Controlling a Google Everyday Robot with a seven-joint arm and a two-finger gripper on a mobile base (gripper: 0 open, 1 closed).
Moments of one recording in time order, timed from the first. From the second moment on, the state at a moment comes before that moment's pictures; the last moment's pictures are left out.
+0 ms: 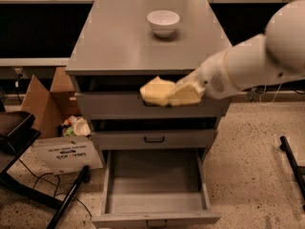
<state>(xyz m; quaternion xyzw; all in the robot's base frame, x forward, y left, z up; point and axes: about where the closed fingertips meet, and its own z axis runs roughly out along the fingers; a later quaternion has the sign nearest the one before) 0.505 -0.068 0.891 -0.43 0.81 0.20 0.34</state>
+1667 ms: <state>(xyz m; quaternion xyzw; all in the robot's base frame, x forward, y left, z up) 0.491 -0.026 0.615 -0.39 0.87 0.23 0.19</state>
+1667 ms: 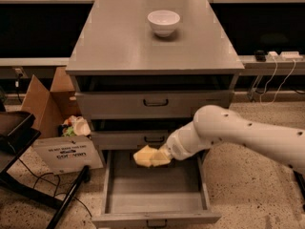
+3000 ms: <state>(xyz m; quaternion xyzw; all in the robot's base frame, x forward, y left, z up) 0.430 -0.004 0.349 -0.23 0.90 0.36 0.10</state>
